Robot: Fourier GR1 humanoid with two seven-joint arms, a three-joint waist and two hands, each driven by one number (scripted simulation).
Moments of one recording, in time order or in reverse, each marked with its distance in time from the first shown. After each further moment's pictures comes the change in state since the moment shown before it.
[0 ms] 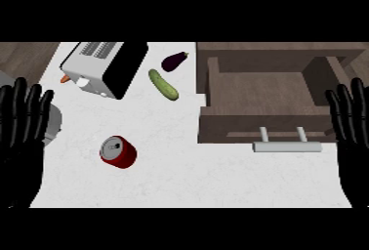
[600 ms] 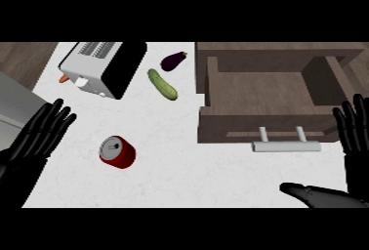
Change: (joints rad) left arm 0.091 0.186 0.019 0.022 0.231 -0.265 0.161; right arm 0.101 0.015 -0.055 0.000 0.003 -0.065 0.171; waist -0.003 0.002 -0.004
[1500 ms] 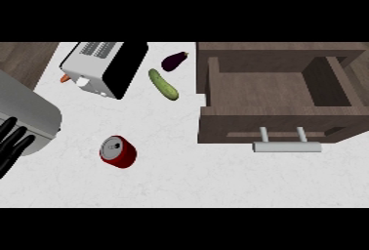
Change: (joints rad) left arm 0.121 0.067 0.231 -0.134 0.292 -0.124 0.232; right arm 0.208 -0.045 -0.237 -0.016 -0.199 0.184 -0.066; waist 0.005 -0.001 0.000
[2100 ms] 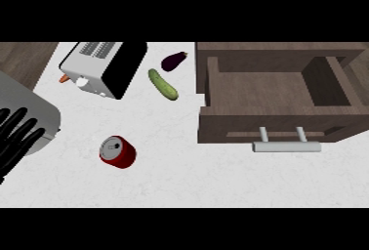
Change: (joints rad) left arm -0.081 -0.031 0.013 0.065 0.150 0.083 0.160; right arm 0.047 -0.018 -0.123 0.014 -0.099 0.113 -0.020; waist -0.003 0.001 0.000
